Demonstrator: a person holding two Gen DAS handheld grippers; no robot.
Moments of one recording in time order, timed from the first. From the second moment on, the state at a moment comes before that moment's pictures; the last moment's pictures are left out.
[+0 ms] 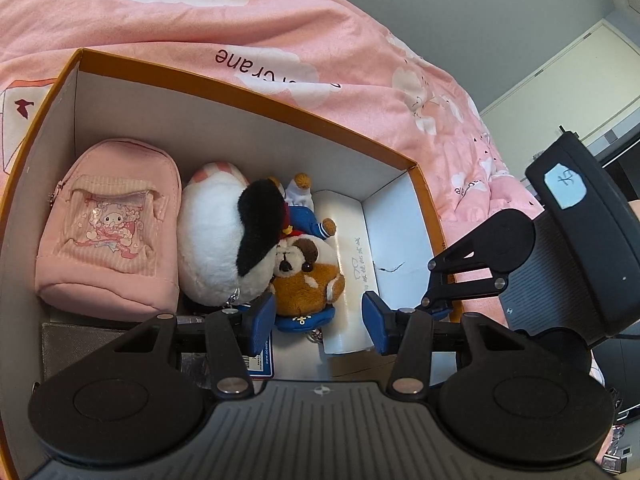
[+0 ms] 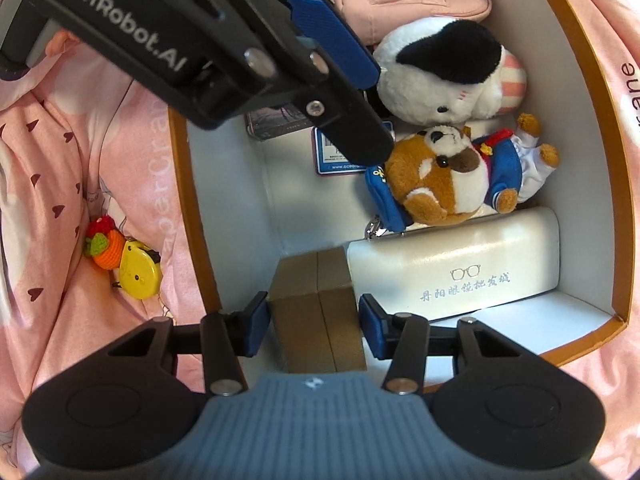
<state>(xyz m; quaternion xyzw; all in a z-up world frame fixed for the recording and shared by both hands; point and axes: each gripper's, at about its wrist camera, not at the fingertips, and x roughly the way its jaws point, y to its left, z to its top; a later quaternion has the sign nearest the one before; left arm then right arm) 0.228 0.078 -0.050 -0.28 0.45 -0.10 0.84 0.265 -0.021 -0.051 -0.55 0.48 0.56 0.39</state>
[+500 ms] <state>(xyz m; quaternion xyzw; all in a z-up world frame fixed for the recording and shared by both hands) 0.221 0.081 -0.046 -0.27 0.44 -0.06 0.86 0.269 -0.010 -0.028 -0.43 0.49 0.58 0.49</state>
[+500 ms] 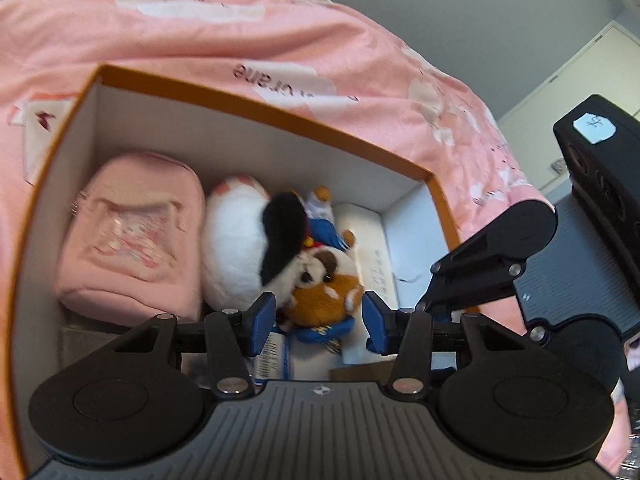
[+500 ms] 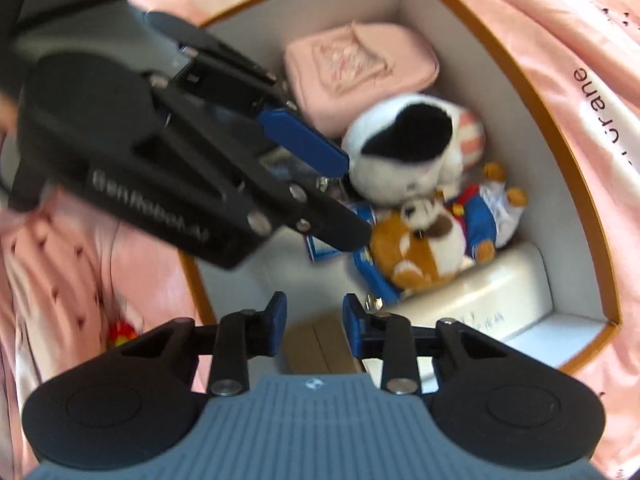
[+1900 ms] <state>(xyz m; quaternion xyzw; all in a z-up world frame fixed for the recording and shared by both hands) 0.128 0.029 0.013 -0.14 0.39 -0.11 0.90 0.167 -0.134 0.049 -0.23 0.34 0.52 0.75</state>
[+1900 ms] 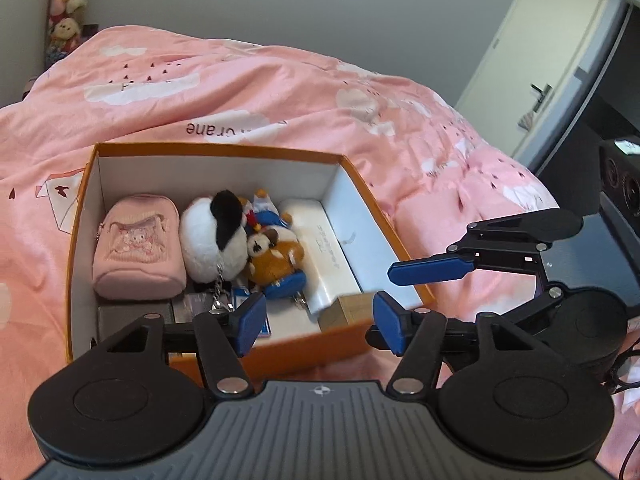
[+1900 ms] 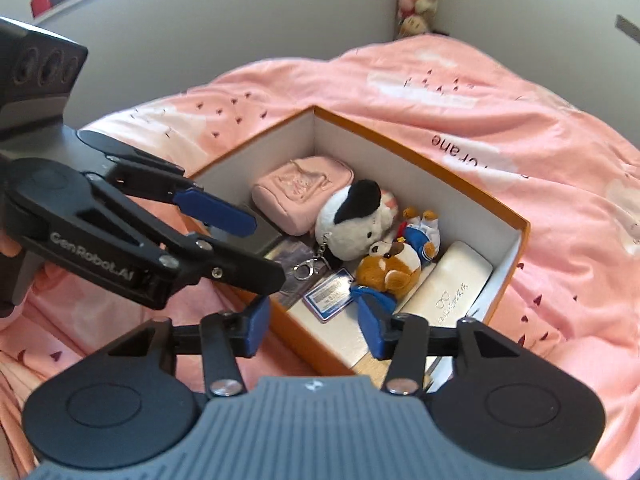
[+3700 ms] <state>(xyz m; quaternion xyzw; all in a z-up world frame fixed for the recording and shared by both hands) 0.053 0.004 -0.081 -0.09 0.64 -0.14 0.75 0.100 -0.176 -0.112 -0.09 0.61 0.39 0.69</state>
